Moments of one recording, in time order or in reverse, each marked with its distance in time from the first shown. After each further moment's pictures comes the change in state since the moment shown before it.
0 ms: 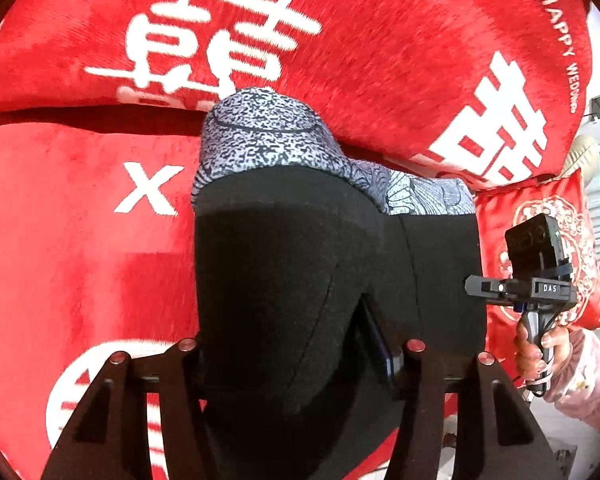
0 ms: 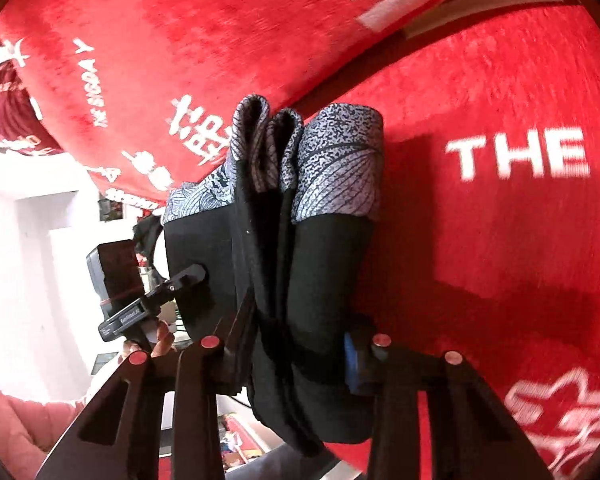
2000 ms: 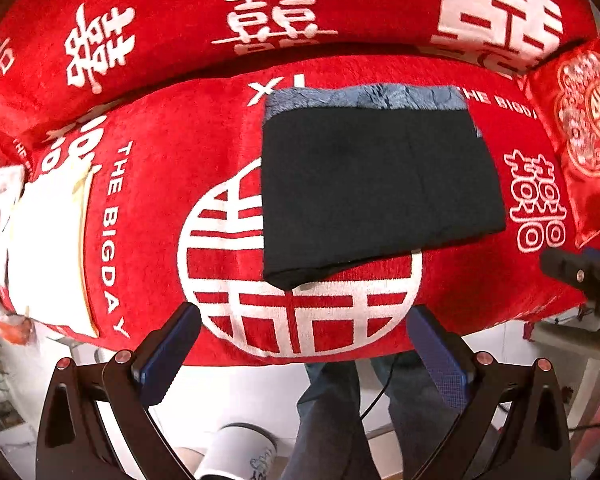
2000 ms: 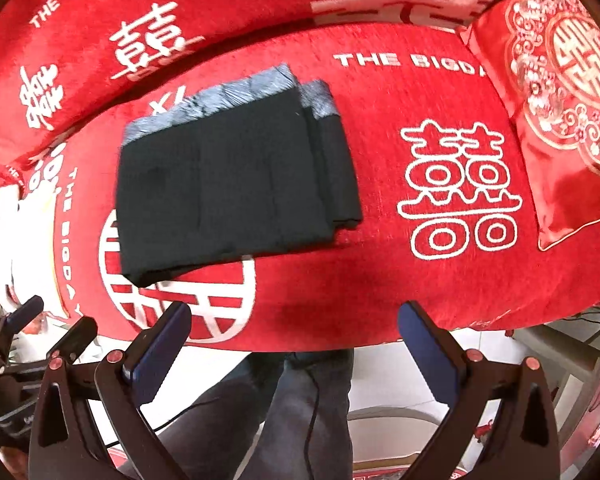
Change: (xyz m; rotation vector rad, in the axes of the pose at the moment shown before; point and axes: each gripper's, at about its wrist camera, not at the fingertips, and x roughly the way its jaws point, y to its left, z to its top) left arm -0.100 -0.070 -0.172 0.141 0.098 0.541; right arm 0.001 0.158 -0.220 0.022 -0.153 -0.828
